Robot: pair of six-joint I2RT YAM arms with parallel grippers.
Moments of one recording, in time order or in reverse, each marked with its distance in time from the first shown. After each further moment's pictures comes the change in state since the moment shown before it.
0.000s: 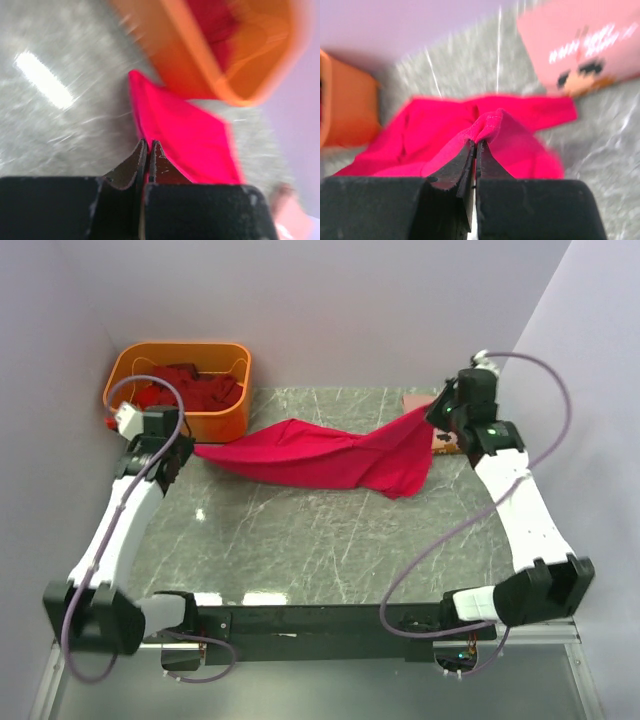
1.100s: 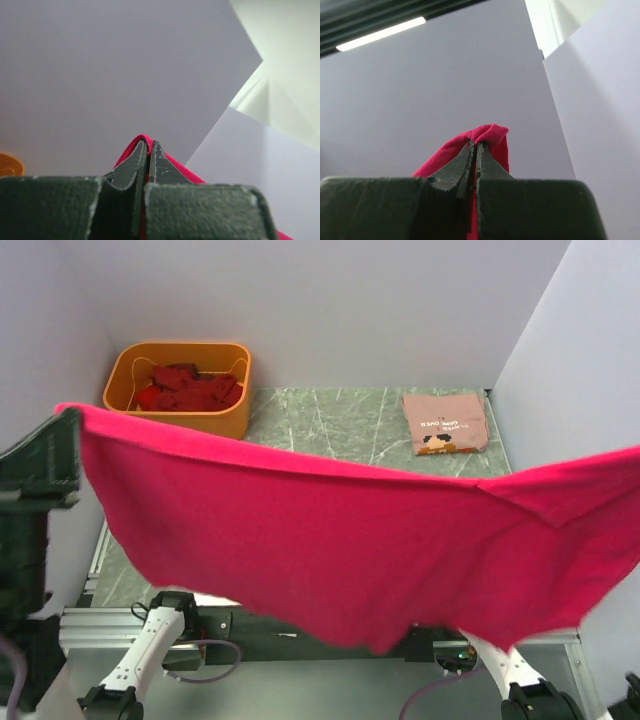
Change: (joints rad) left arm -0.001 -0.535 0.698 0.069 0.393 0.226; right arm -0.034 -0.653 0.642 0.038 0.151 -0.368
